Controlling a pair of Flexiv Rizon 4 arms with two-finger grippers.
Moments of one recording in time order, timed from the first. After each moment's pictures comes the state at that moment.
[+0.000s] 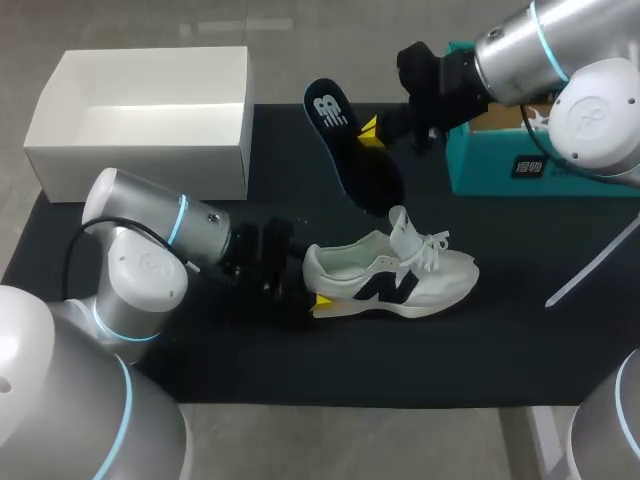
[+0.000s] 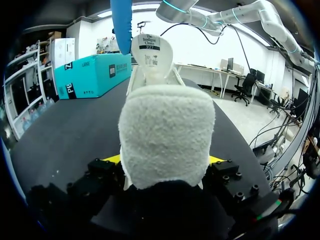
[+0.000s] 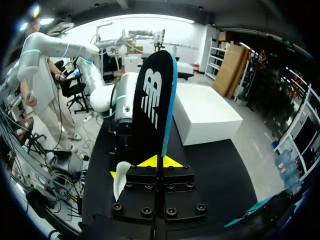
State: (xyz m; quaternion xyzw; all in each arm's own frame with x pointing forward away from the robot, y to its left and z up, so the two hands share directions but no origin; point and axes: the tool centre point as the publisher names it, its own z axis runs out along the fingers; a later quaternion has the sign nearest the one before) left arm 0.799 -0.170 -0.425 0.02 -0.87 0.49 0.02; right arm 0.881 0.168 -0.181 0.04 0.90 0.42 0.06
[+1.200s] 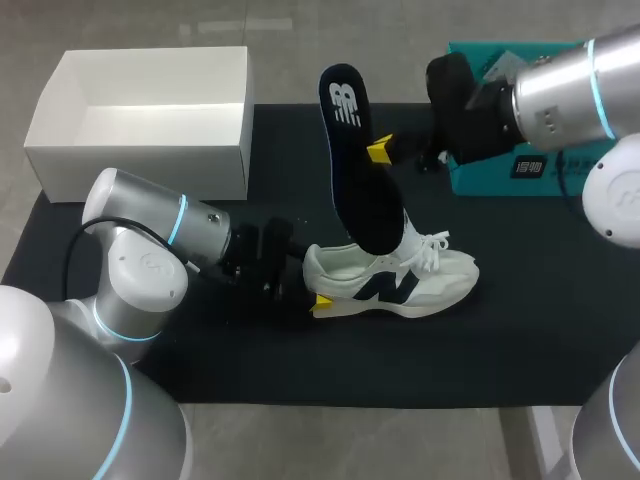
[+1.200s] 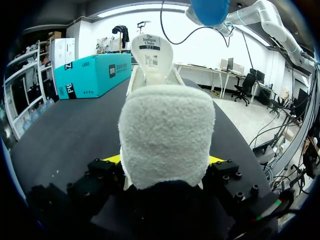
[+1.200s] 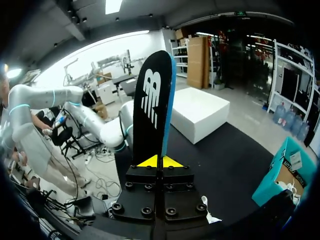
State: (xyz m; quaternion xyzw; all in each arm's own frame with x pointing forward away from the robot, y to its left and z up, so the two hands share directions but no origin) left arm 0.799 -0.170 -0.425 0.02 -0.87 0.49 0.02; right arm 0.786 0.168 -0.130 0.24 0.84 0.48 0.04
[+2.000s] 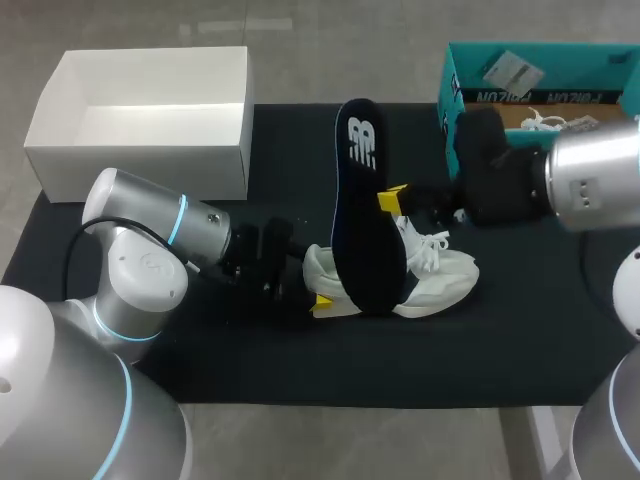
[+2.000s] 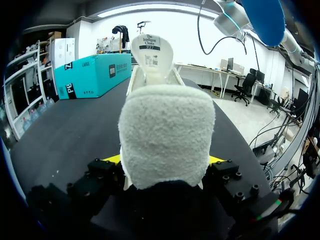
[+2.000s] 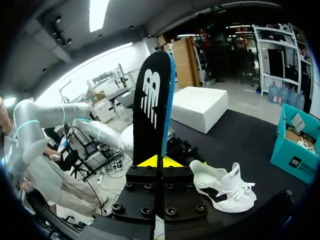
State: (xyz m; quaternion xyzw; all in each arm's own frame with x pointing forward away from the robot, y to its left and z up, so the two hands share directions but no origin) left arm 0.799 -0.170 -0.426 0.02 -0.87 0.49 0.02; right arm 0.693 0.163 -0.123 0.33 0.79 0.51 0.00
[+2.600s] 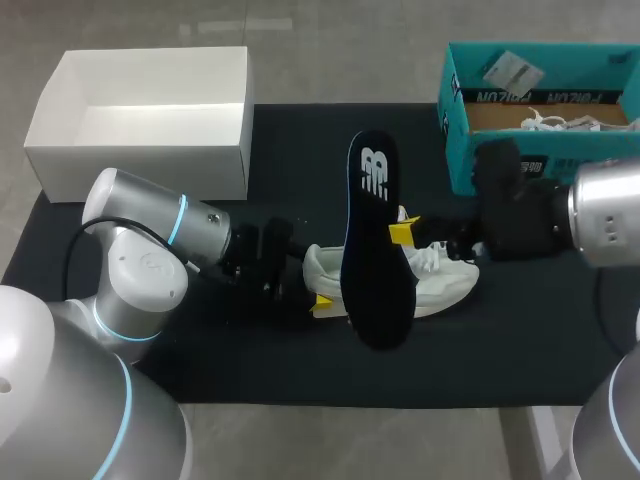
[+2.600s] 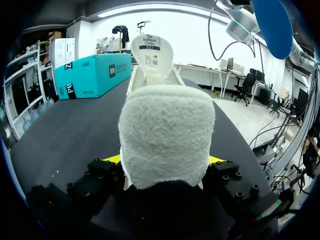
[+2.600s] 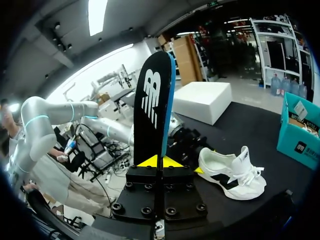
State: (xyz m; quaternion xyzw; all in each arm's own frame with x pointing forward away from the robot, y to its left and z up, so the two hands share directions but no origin) left arm 0.799 -0.170 -0.426 0.02 -0.87 0.49 0.02; right arm 0.651 0.155 -0.131 0.34 0.79 0.52 -0.03
